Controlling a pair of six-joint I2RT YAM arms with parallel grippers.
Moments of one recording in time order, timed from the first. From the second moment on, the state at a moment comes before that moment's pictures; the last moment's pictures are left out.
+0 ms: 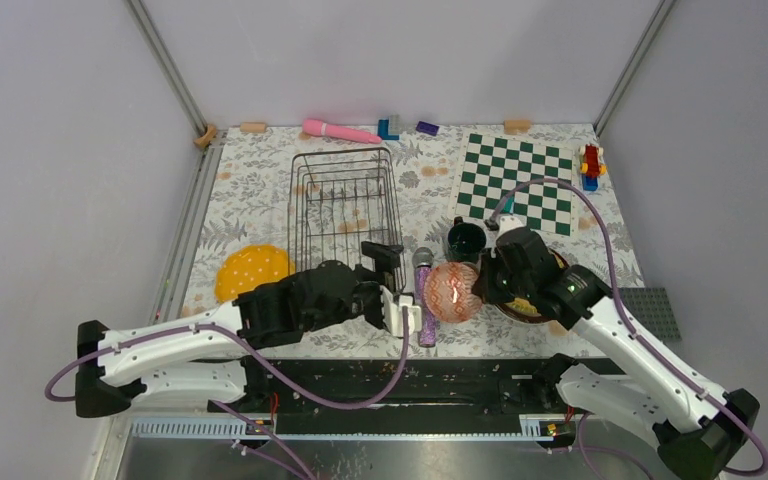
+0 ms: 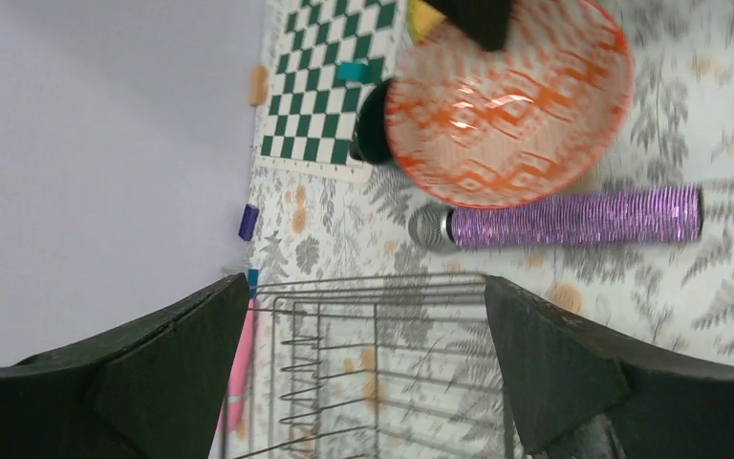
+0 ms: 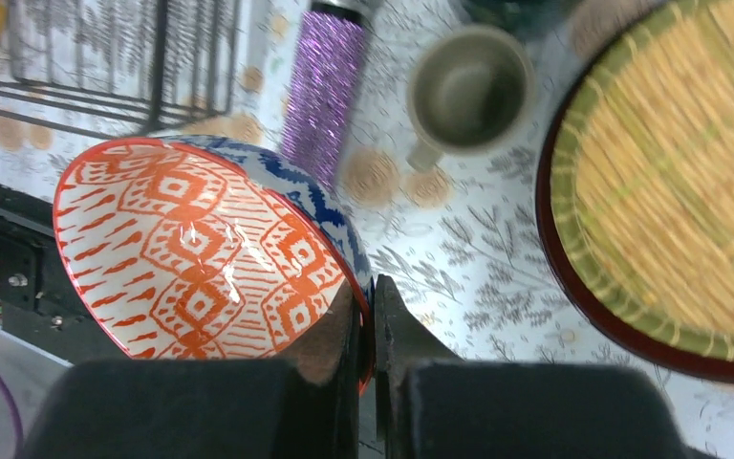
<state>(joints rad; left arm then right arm) -1.25 1.01 0.94 -0.32 -0.15 0.86 0.65 0.92 0.89 -0.80 0.03 0.47</state>
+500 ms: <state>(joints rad) -1.24 0.83 0.81 0.11 -0.55 0.18 0.65 0.72 0.52 -0.76 0.07 0.57</state>
